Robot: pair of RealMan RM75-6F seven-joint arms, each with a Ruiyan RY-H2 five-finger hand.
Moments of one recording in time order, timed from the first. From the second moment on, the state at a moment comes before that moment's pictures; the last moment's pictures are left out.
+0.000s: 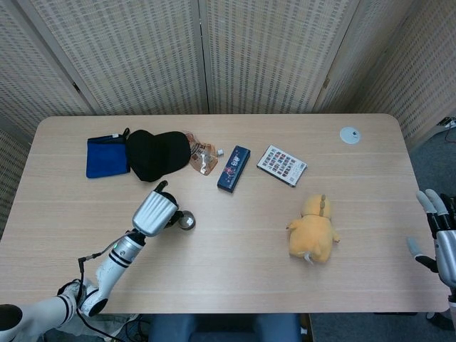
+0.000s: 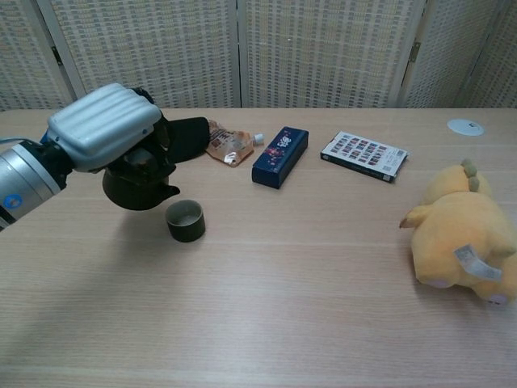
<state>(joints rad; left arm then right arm) -0.70 -1.72 -0.10 -1.07 1.63 1.29 0.35 0.01 -0.99 0.09 -1.74 -1.51 1.58 -0.07</state>
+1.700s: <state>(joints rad) -0.70 -1.75 -0.05 -0.98 1.69 1.33 0.38 0.00 -1.00 0.09 -1.73 -1.51 1.59 -0.05</state>
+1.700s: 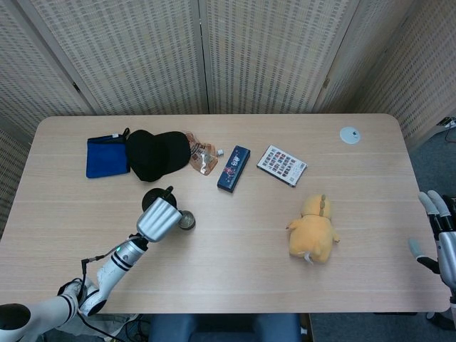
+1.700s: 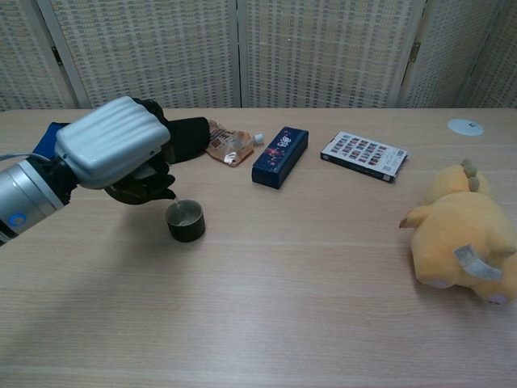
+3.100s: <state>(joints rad) -0.70 -1.75 -0.05 -0.99 1.68 1.32 0.36 0.00 -1.00 0.09 -1.73 -1.51 1.59 -0.05</state>
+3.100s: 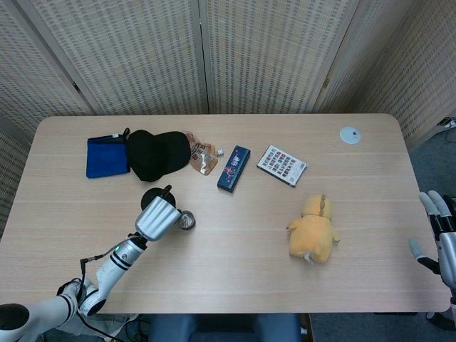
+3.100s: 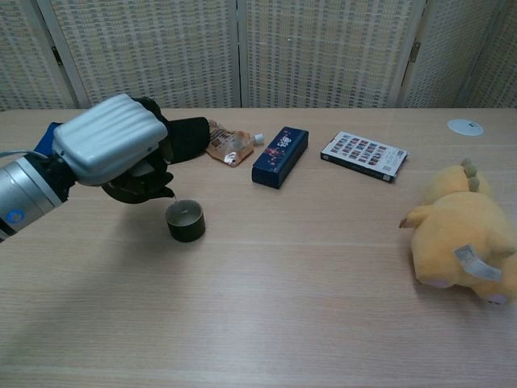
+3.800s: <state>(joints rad) -0.69 -1.73 -0.12 -1.06 1.57 1.30 0.09 0.00 -1.00 0.09 -1.73 -1.51 1.59 -0.06</state>
